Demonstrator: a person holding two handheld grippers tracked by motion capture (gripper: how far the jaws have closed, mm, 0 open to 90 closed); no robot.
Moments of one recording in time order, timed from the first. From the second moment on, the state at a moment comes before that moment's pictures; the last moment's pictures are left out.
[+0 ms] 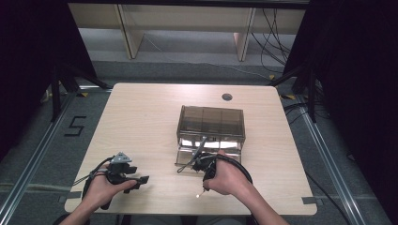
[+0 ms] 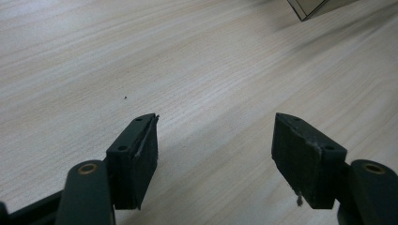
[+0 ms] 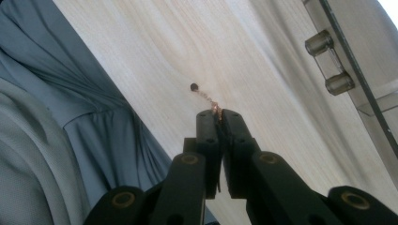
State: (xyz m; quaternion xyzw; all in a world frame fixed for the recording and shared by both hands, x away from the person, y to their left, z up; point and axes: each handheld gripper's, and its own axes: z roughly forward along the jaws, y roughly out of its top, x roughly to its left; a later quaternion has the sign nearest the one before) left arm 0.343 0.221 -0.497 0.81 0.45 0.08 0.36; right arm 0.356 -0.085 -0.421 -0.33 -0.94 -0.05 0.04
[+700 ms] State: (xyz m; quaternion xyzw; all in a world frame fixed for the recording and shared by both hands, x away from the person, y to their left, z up) left arm 0.343 0.221 -0.497 0.81 0.45 0.08 0.36; right arm 0.367 -0.102 -0.399 -0.35 -0.93 -0.06 0.03
